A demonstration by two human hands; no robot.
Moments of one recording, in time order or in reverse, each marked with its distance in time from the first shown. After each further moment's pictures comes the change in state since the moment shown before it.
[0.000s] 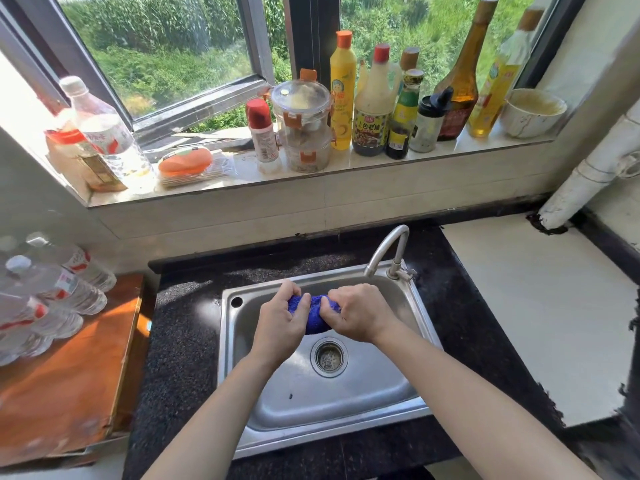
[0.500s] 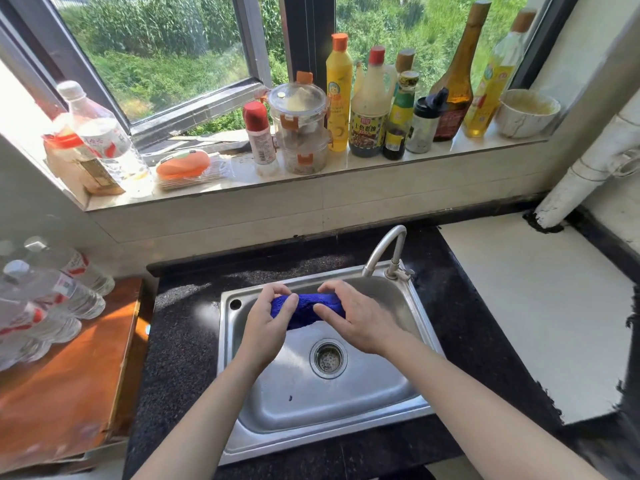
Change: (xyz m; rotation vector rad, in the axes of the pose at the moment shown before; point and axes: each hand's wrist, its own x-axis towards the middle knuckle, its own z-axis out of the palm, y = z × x) left_hand -0.001 -0.011 -0.015 -0.231 -0.058 -0.146; right_hand -0.012 -0.006 -0.019 0.320 -0.340 0.251
